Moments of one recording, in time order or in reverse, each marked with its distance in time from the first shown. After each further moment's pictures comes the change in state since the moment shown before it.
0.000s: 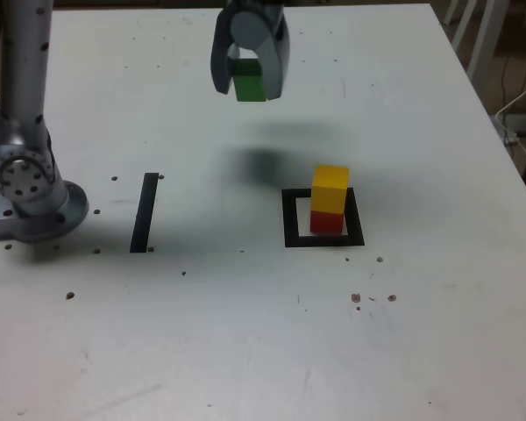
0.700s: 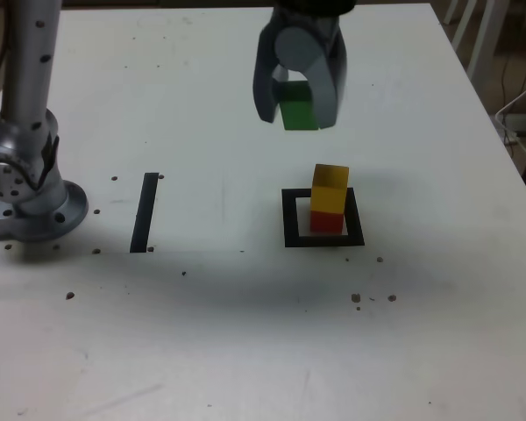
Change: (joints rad) arm -0.301 0.060 -0.200 0.087 -0.086 -0.213
